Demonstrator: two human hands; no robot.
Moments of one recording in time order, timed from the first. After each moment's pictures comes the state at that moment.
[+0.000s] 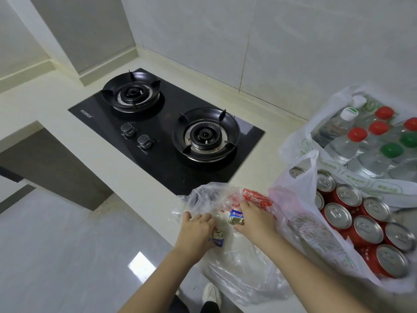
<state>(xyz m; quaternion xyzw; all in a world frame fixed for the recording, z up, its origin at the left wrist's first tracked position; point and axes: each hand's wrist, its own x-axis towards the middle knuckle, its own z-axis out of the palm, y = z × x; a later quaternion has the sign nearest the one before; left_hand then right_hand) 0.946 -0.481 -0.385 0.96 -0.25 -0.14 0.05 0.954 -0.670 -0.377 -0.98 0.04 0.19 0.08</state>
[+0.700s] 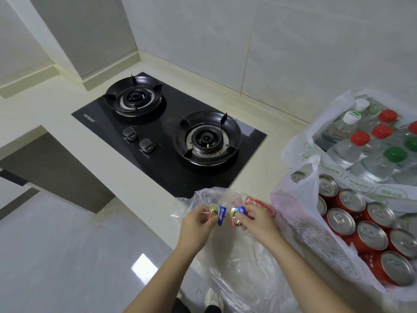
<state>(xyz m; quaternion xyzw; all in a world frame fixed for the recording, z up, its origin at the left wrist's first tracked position) 0.956 -0.490 -0.356 0.81 0.09 -0.17 0.55 0.949 -0.675 -0.367 -0.82 0.16 0.14 0.53</state>
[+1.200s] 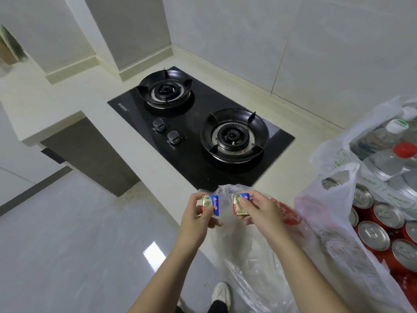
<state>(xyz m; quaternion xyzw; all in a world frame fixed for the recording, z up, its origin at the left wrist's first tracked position) 0.939 -0.451 -0.323 0.72 0.16 -0.10 0.67 0.963 -0.624 -0.330 -0.74 0.13 0.13 0.65</state>
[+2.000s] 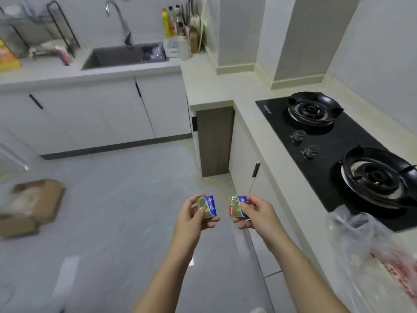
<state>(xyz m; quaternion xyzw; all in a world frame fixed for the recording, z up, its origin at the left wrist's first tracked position) 0.738 -0.199 -0.283 0.57 0.35 0.16 0.73 0.856 -0.331 -0.286 -0.72 -0.08 0.34 0.60</state>
